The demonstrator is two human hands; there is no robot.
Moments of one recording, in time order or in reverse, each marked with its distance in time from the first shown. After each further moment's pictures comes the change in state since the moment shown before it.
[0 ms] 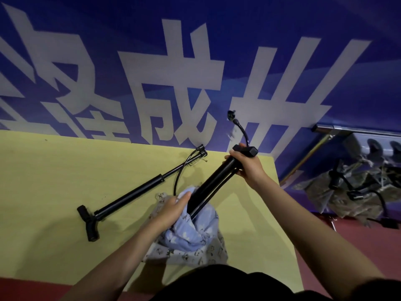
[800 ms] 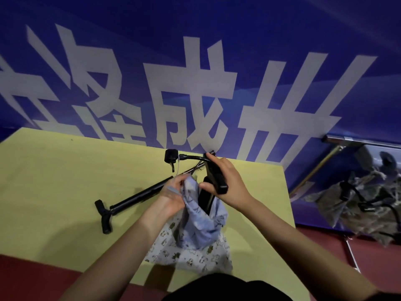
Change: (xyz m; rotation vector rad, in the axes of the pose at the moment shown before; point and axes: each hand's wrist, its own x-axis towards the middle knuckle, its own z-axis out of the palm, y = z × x) left_hand -0.023 0.054 -0.029 -0.965 -0.018 -0.175; right_hand -0.069 0.020 0.053 -0.825 -0.311 -0.799
